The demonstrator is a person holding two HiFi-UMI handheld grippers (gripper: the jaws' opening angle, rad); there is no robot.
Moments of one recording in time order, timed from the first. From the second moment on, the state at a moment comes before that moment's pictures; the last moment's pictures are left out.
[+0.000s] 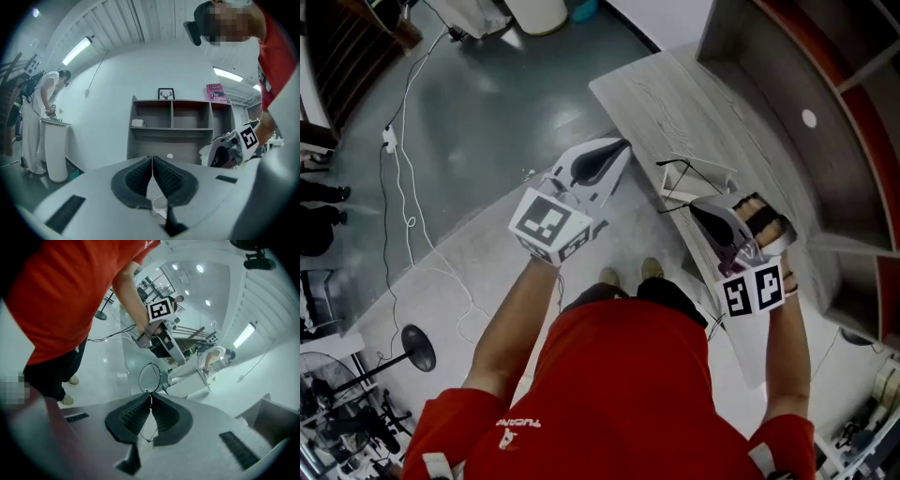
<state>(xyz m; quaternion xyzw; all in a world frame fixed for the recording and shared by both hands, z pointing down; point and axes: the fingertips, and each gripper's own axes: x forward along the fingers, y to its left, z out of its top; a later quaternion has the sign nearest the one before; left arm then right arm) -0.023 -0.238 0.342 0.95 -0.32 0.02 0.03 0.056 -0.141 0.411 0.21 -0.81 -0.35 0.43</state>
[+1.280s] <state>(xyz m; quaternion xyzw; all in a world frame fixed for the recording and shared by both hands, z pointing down) 0.032 -0.151 0.366 0.99 -0.01 0.04 0.15 0.014 -0.126 0.393 0.16 -0.78 -0.45 0.41</state>
